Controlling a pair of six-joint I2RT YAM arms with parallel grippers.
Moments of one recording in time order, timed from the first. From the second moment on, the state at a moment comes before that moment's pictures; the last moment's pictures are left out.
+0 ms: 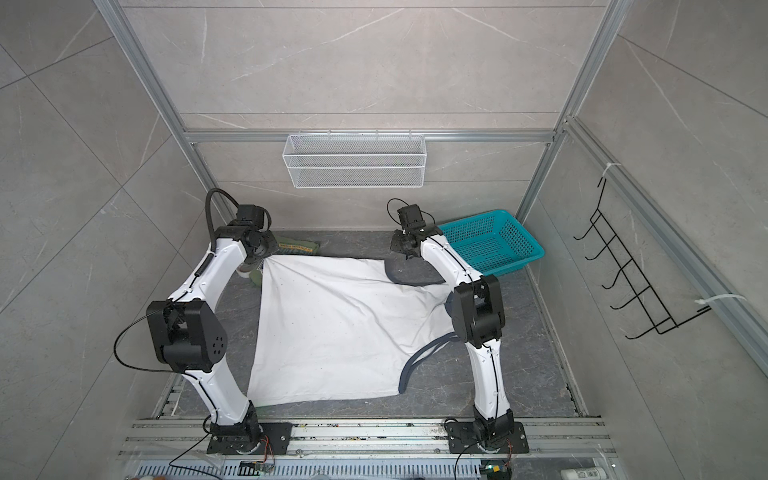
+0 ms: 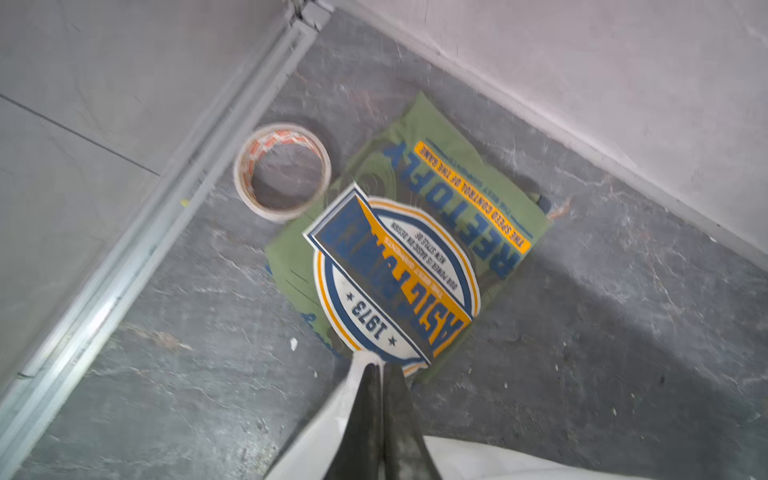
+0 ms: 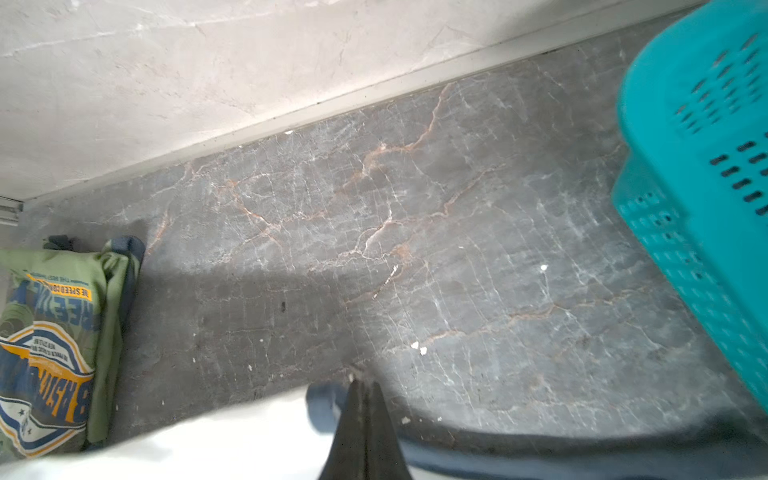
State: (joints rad) left arm -0.05 1.85 1.72 -0.81 -0.24 -0.46; right arm 0.37 2.20 2.00 -0.65 0.03 0.52
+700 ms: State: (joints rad) left arm -0.02 2.03 1.72 -0.89 -0.25 -0.47; right arm 0.42 2.58 2.36 -0.76 -0.18 0.51
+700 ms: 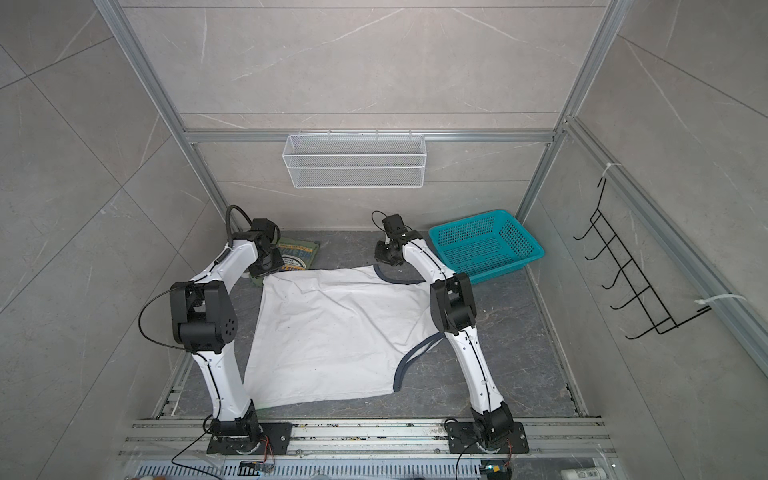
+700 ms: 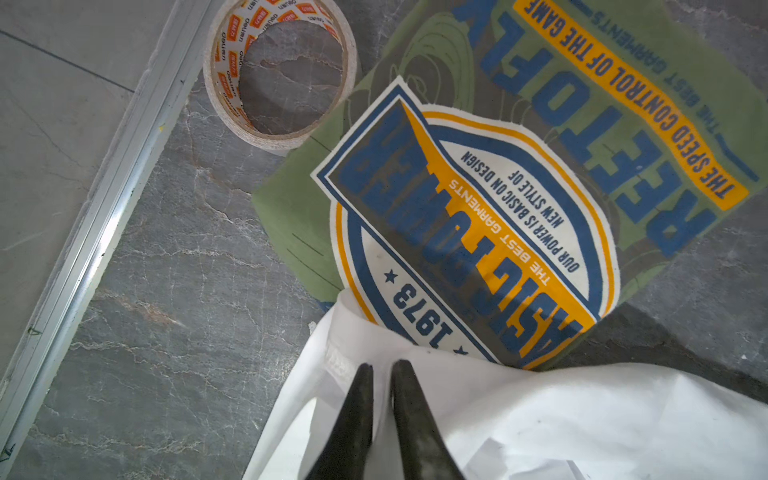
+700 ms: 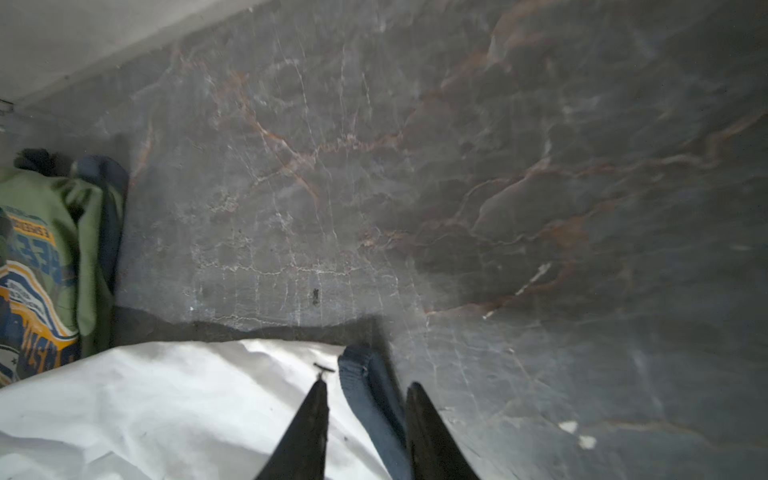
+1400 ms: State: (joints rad) left arm 0.01 2.03 1.69 -0.86 -0.19 -0.49; right arm 0.44 2.73 2.55 -0.84 -0.22 0.51
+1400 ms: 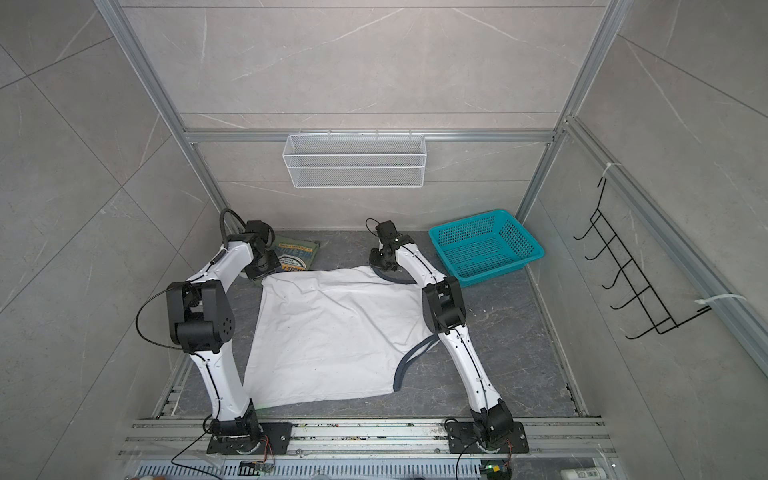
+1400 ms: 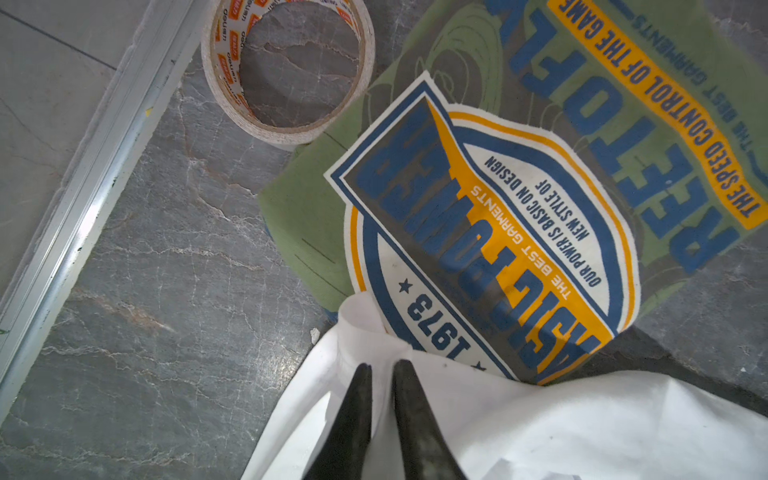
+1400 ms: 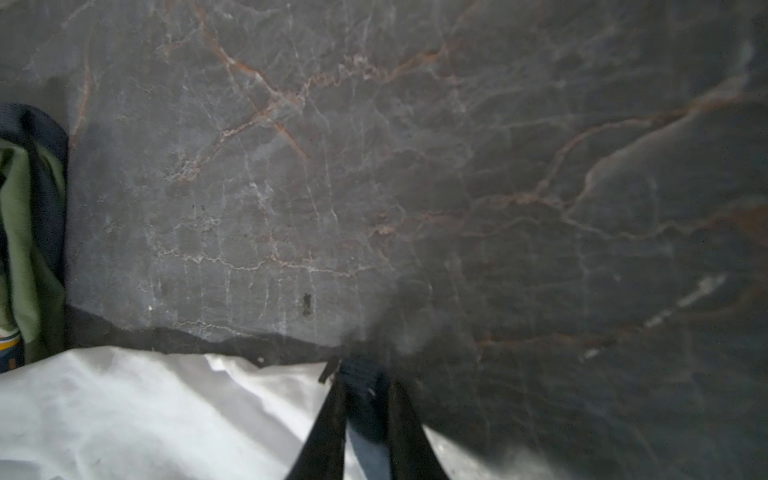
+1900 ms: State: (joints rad) left arm 0.03 2.03 1.69 -0.85 -0.17 -0.49; right arm 0.44 2.79 2.66 -0.88 -0.21 0.52
